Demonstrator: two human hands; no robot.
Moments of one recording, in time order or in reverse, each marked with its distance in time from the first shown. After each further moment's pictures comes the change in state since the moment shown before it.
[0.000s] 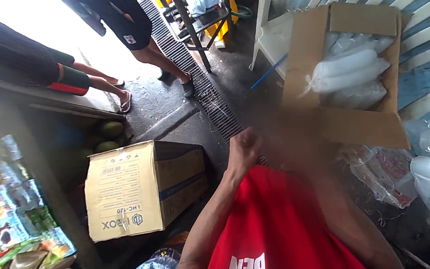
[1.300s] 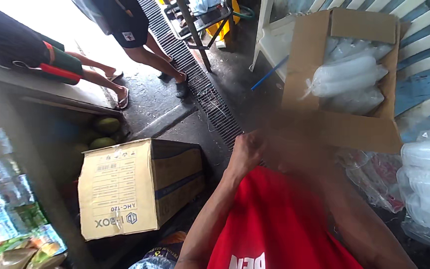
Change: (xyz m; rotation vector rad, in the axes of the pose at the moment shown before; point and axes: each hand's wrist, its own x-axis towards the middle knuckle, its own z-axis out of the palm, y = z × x) left_hand 0.007 0.001 0.002 0.046 -0.159 -0.036; right_hand 0.010 0.008 -0.022 -0.637 -0.115 -0.527
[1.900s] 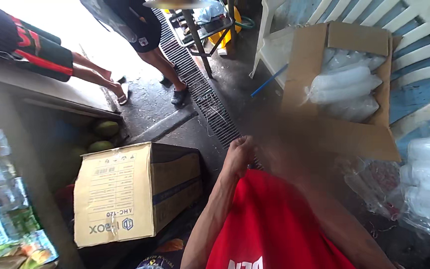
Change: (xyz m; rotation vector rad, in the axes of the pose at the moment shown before) left_hand 0.000 -0.012 -0.006 -0.817 0.075 -0.533; right_hand -0.015 -0.001 0.052 -0.156 -0.180 0.221
